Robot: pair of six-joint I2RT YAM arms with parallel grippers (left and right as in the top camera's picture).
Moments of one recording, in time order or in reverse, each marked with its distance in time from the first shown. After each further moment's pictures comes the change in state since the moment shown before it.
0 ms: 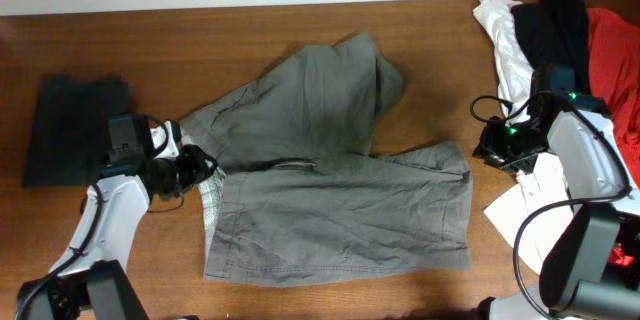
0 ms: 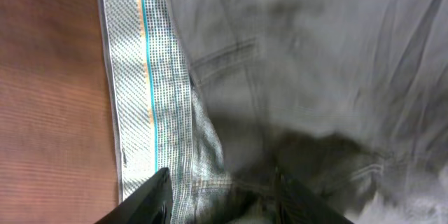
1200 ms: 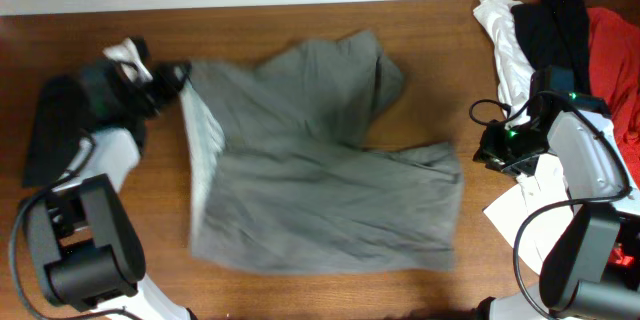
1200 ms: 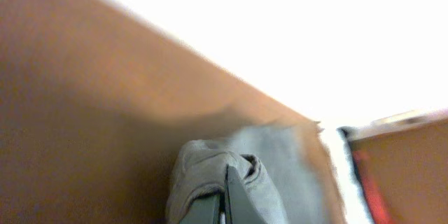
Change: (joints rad) left arm 0.076 0.365 0.332 0.772 0.356 -0.247; right arm 0.000 0.000 0.000 -0.031 0.018 -0.038
